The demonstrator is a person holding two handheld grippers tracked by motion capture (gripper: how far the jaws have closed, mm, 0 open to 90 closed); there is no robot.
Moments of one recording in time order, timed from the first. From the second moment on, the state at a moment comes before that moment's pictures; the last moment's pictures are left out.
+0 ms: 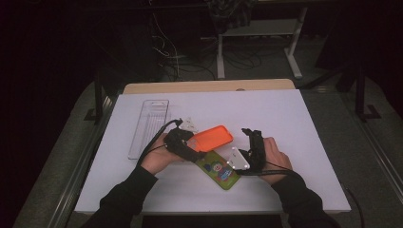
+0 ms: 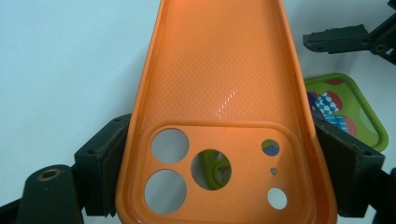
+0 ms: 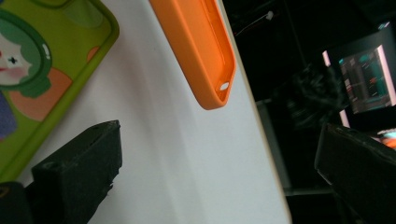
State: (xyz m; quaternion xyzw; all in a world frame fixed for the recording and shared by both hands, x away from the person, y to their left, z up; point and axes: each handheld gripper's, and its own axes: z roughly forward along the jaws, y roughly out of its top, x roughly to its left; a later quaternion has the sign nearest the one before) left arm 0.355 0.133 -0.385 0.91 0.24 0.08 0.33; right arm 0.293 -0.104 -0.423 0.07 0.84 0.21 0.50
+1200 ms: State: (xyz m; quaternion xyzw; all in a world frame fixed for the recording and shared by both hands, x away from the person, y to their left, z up) left arm 0.353 0.134 -0.379 0.90 0.24 0.07 0.35; right arm 0.286 -0.064 -0.441 -0.07 0.78 0.15 0.60
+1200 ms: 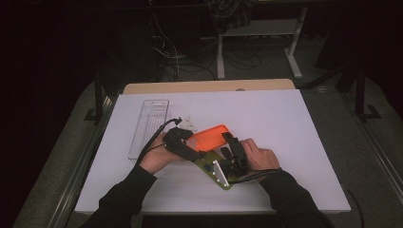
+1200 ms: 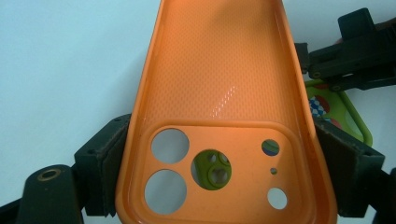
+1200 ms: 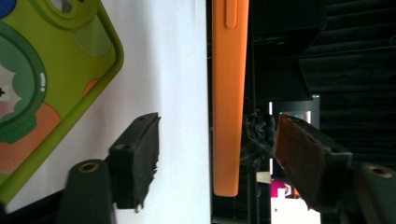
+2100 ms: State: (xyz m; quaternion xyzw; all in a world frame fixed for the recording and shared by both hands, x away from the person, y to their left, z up) left arm 0.350 0.130 -0.381 0.91 0.22 0.07 0.35; right arm 0.277 -0.058 -0.442 -0.09 0.78 0.15 0.60
